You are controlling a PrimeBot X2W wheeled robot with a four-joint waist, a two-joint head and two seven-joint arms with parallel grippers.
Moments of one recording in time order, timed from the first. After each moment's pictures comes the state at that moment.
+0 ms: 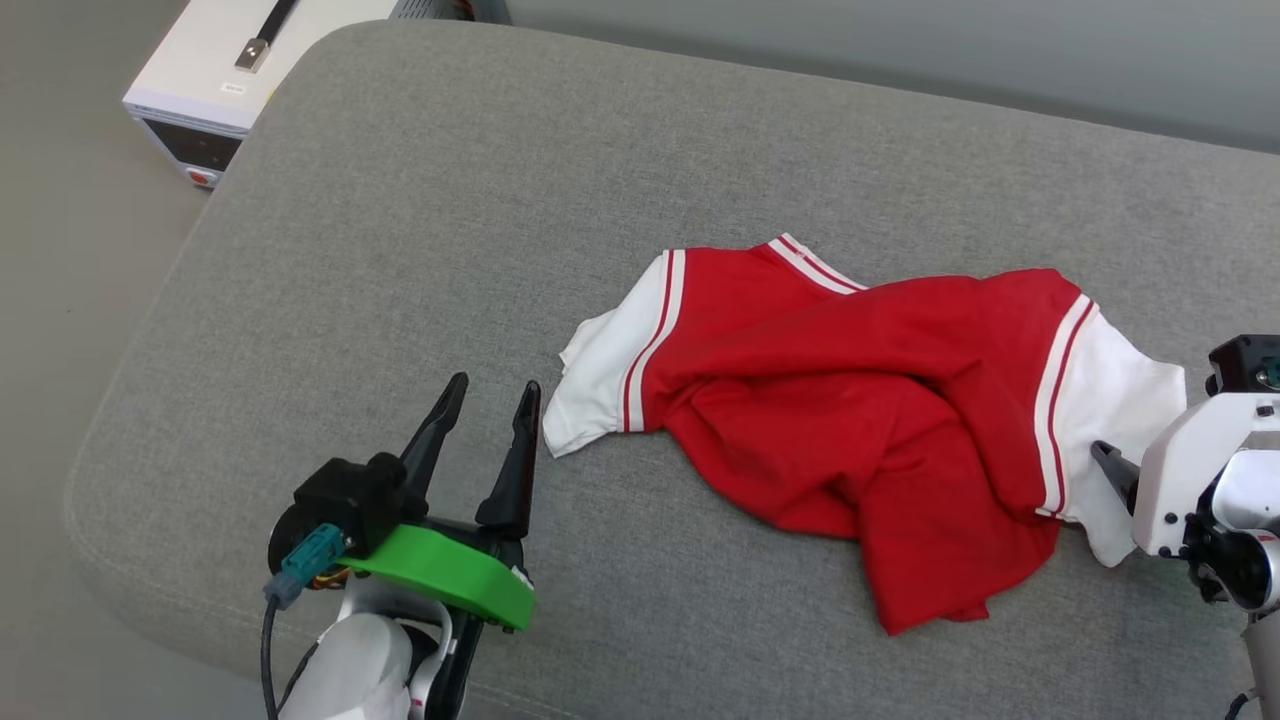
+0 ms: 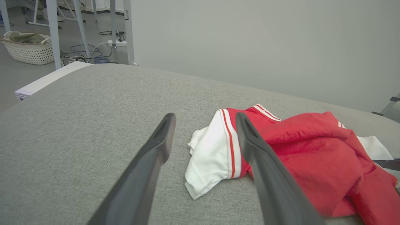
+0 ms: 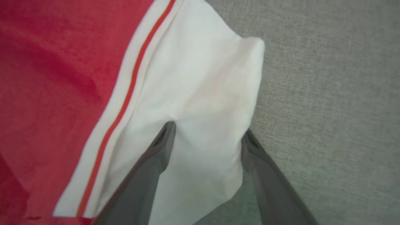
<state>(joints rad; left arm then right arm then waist) -0.18 0.16 -0.27 0.17 -0.41 -0.10 -0.26 -0.34 -0.34 -0.03 0.35 0.35 0.13 0.65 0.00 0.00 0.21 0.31</state>
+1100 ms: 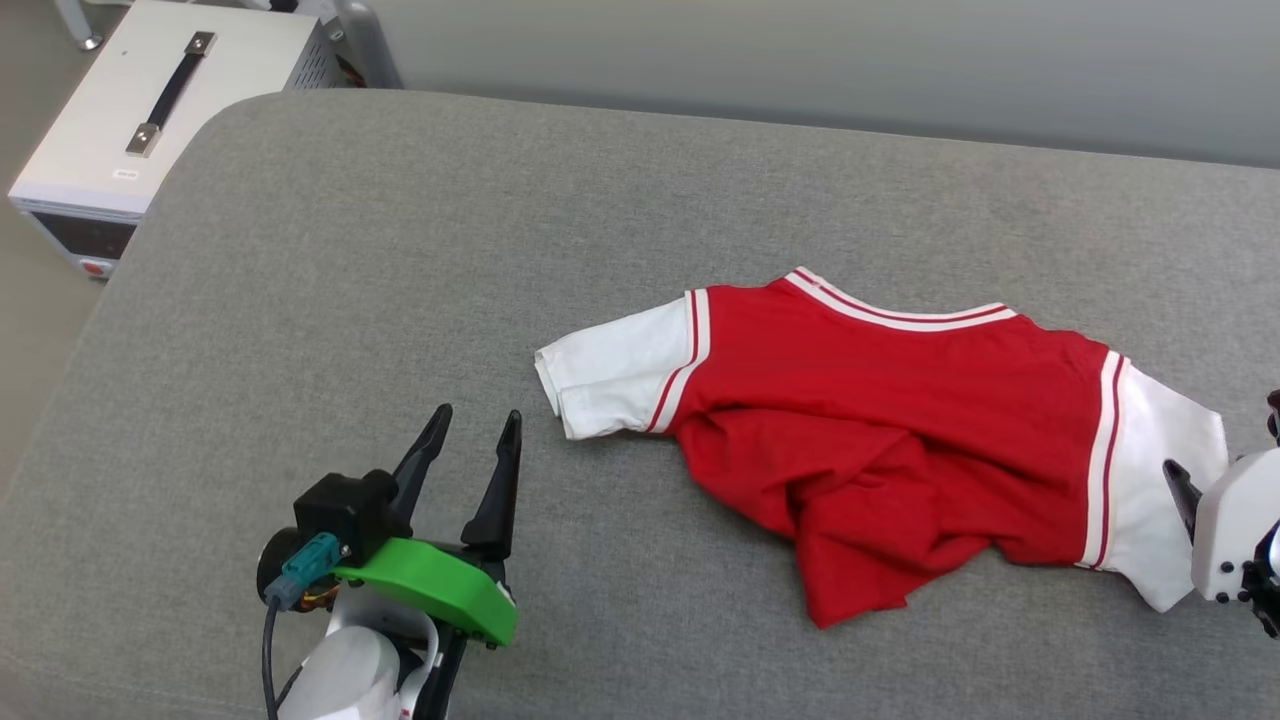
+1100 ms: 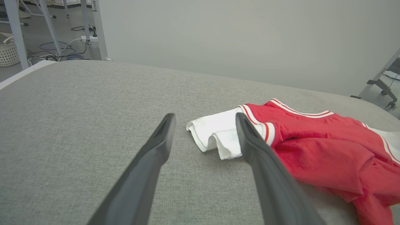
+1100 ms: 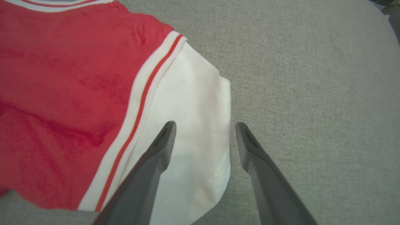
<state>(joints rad) -0.17 0.15 -0.24 0.27 -0.38 -0.12 -0.26 -0.27 -0.45 -0.01 0.39 0.29 0.13 0.43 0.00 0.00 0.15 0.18</state>
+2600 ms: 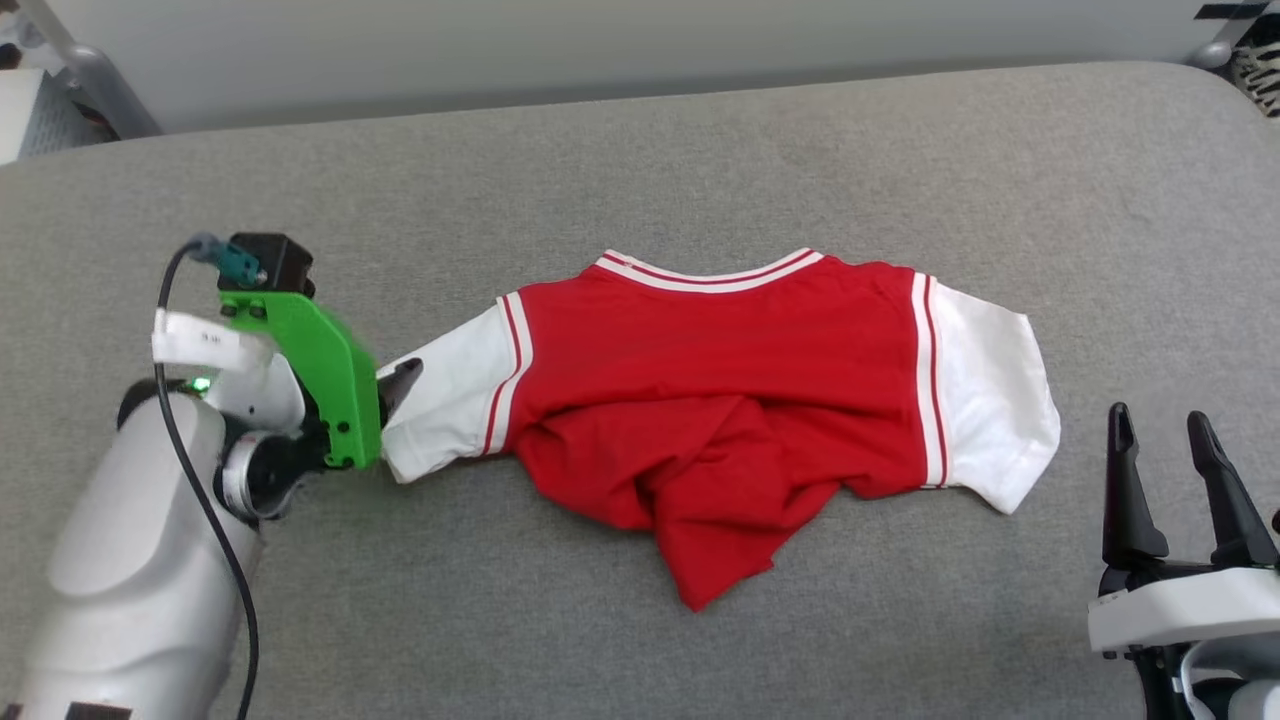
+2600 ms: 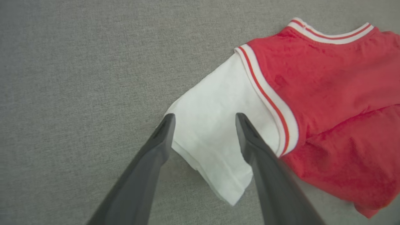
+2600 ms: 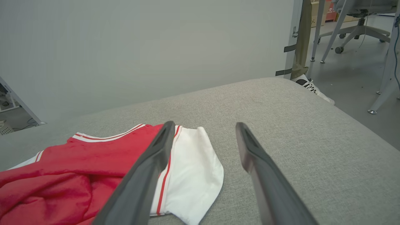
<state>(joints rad) -0.57 0.39 -0.29 0.43 -0.66 -0.09 0.64 0.03 -0.07 -0.15 -0.11 0.26 0.13 -0.11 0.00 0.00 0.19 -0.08</state>
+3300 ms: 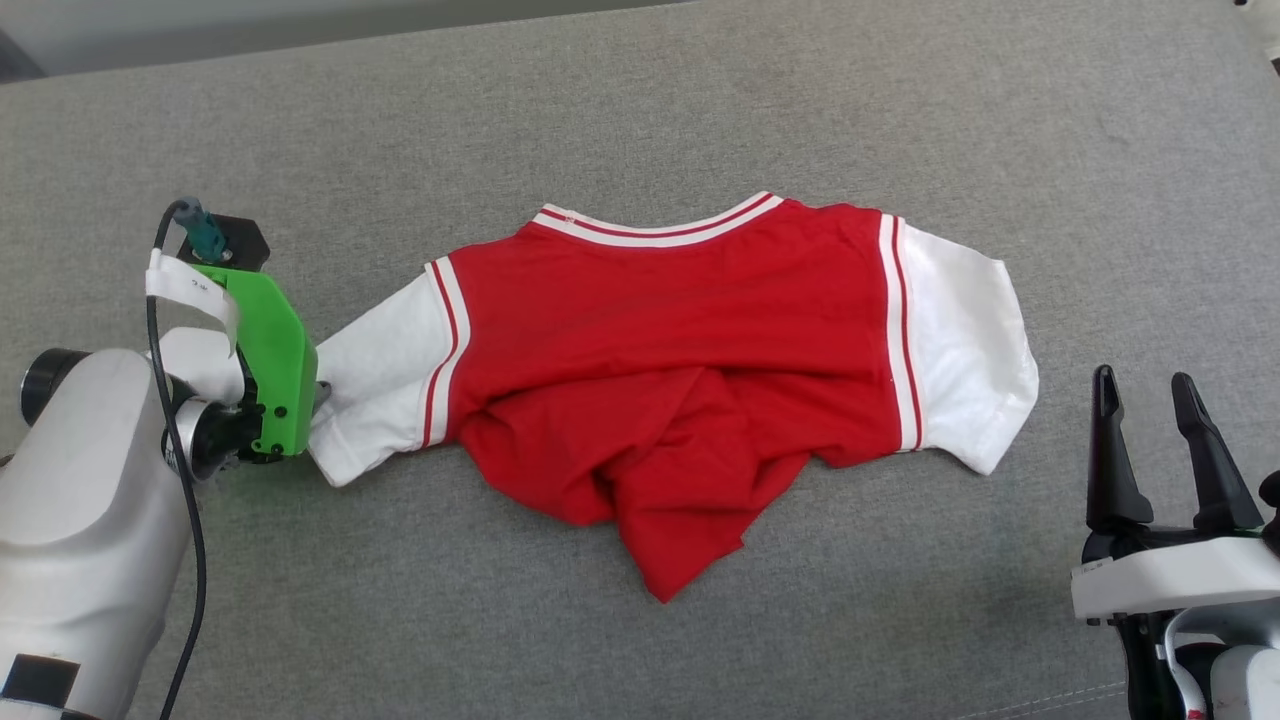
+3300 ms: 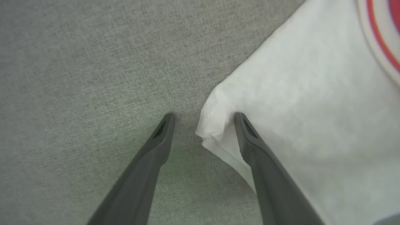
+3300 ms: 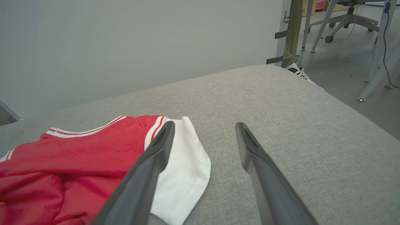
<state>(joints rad) -0.70 0.50 -0.41 0.58 -0.57 -0.10 0.83 -0.03 -0.06 -0.12 -0.09 0.26 0.13 -0.14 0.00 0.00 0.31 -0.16</state>
